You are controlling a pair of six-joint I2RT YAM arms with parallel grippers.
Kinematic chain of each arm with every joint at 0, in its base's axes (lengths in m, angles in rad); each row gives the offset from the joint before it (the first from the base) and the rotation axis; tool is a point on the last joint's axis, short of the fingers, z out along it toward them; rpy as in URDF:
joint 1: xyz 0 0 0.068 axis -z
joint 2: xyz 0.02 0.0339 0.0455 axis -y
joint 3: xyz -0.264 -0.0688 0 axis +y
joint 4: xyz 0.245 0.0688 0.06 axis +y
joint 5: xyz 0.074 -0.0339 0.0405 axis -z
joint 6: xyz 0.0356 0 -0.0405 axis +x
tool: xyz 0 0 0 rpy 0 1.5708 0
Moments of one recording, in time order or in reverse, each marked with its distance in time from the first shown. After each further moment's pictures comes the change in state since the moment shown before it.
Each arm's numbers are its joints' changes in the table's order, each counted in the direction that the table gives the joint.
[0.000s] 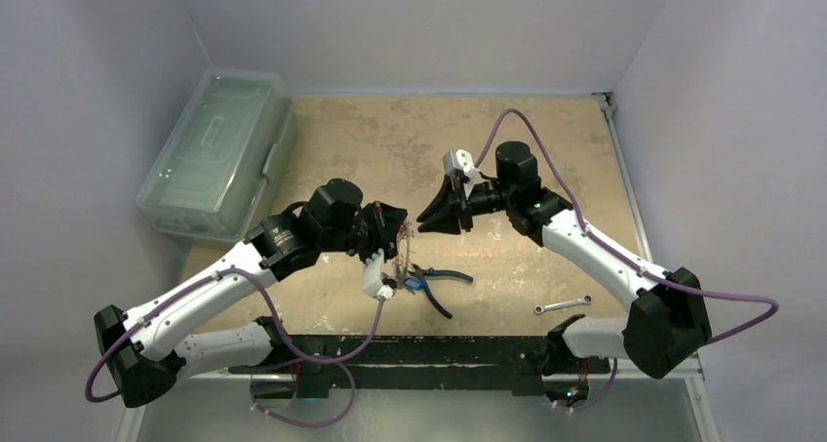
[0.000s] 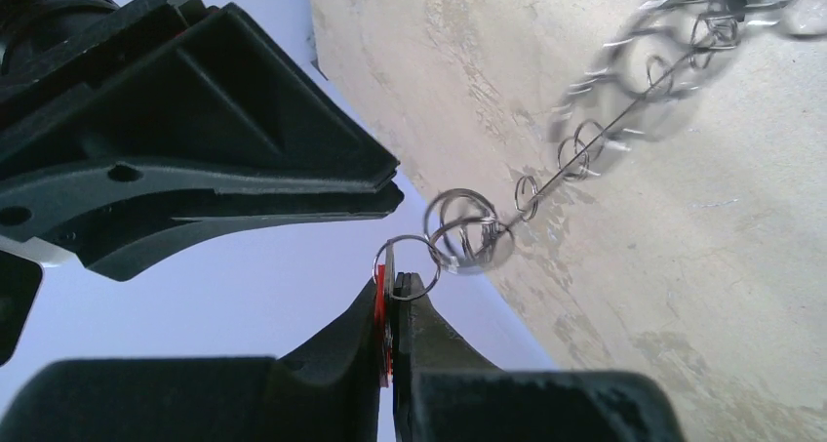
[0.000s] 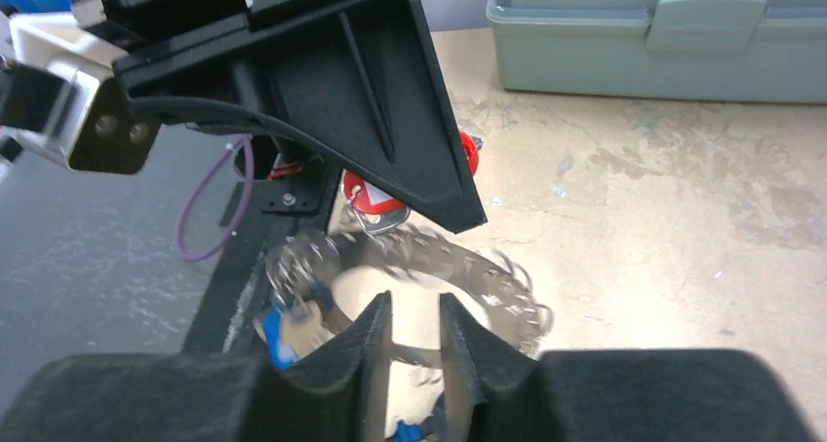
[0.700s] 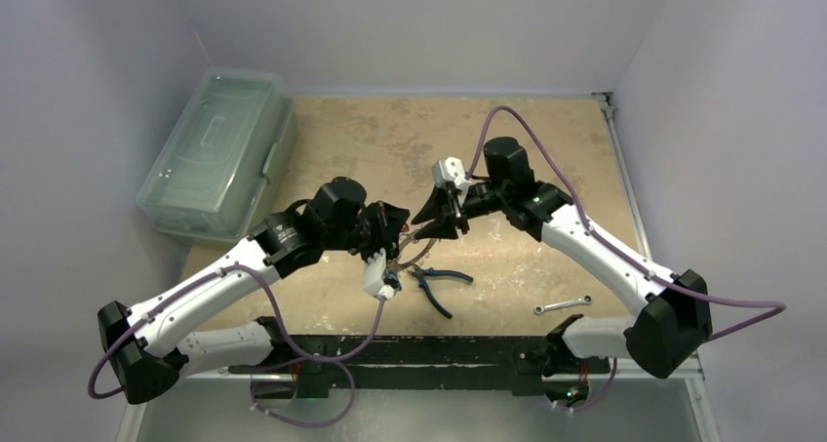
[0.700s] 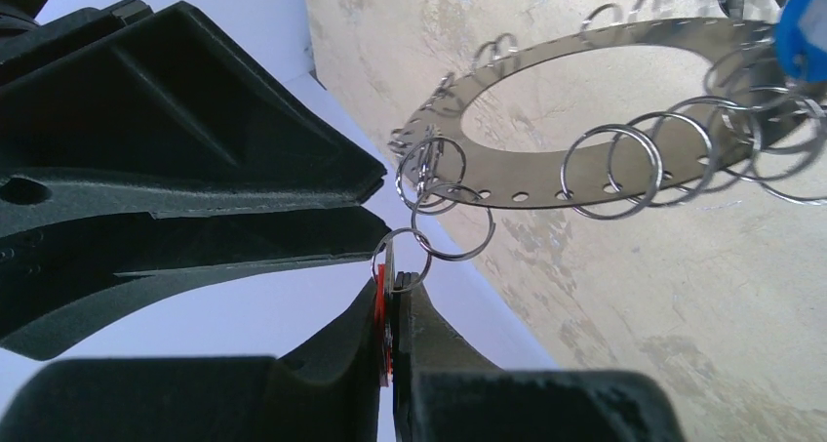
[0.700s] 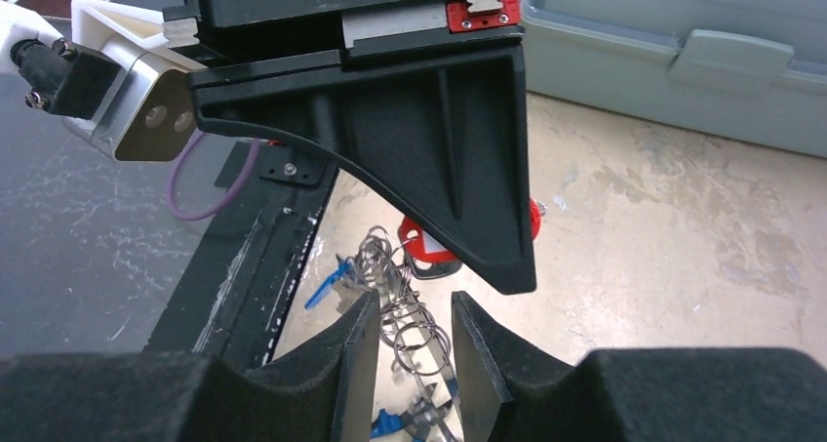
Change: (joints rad) left arm 0.000 -0.026 -0.016 0.014 0.011 0.029; right arm -0.058 0.000 -0.128 0.292 0.023 -0.287
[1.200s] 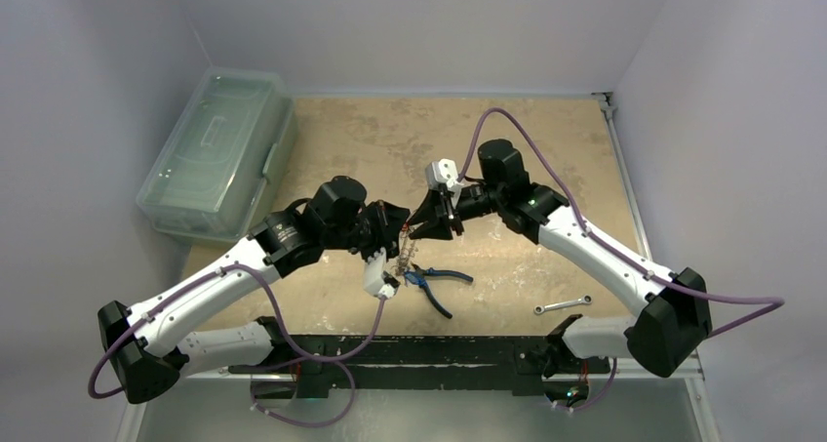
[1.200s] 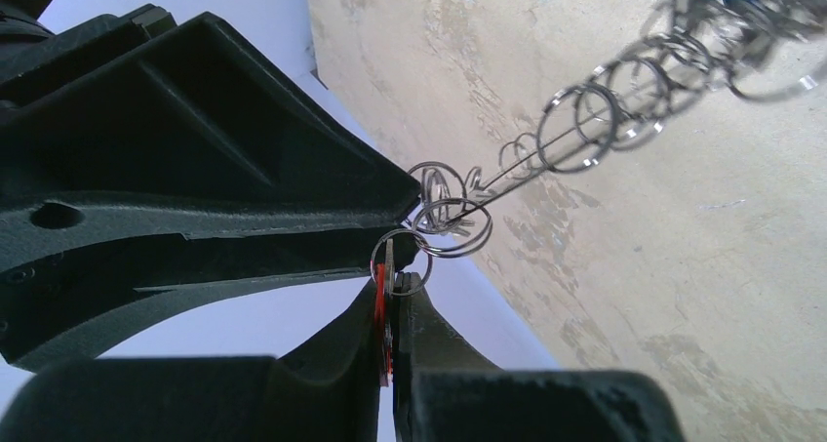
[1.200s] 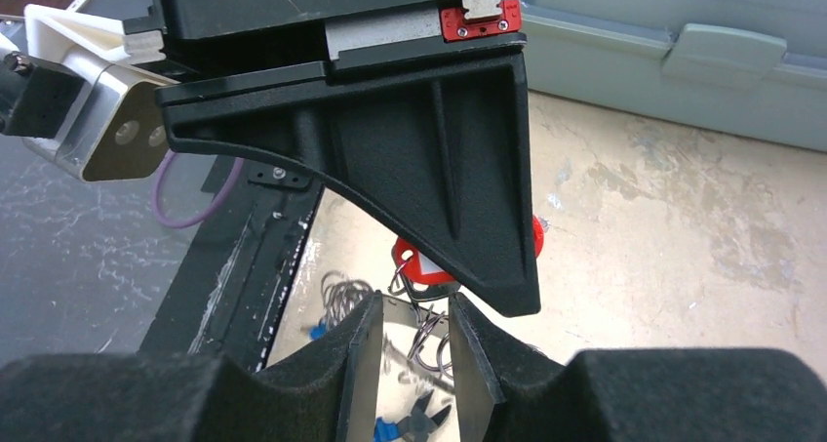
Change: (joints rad) left arm 0.000 -0.003 -0.009 0.005 0.001 0.000; right arm -0.051 -0.002 0.000 -0.021 0.067 0.029
